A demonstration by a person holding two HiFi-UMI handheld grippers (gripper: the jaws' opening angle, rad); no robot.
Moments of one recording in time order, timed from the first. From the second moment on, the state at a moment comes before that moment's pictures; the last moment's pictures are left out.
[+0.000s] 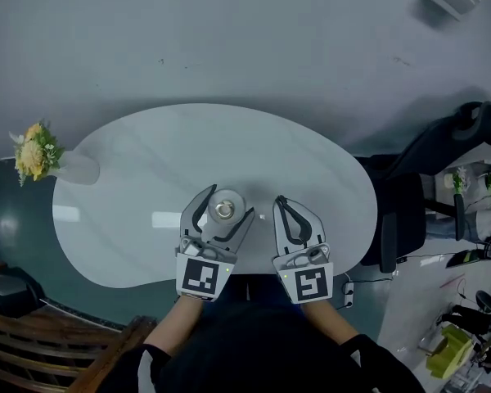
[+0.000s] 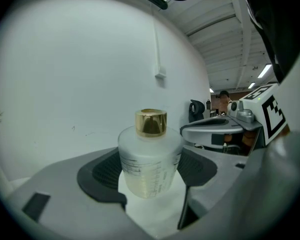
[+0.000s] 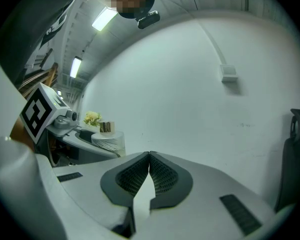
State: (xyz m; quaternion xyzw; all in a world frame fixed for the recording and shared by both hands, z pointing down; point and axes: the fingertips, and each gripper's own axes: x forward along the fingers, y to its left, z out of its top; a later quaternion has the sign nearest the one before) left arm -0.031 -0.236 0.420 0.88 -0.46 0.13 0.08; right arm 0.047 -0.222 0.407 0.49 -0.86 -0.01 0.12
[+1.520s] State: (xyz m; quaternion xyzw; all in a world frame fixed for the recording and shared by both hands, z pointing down) left arm -0.024 -0.302 0.528 0.87 -0.46 0.16 0.09; right arm 0.039 -0.280 0.514 0.47 -0.86 0.06 0.16
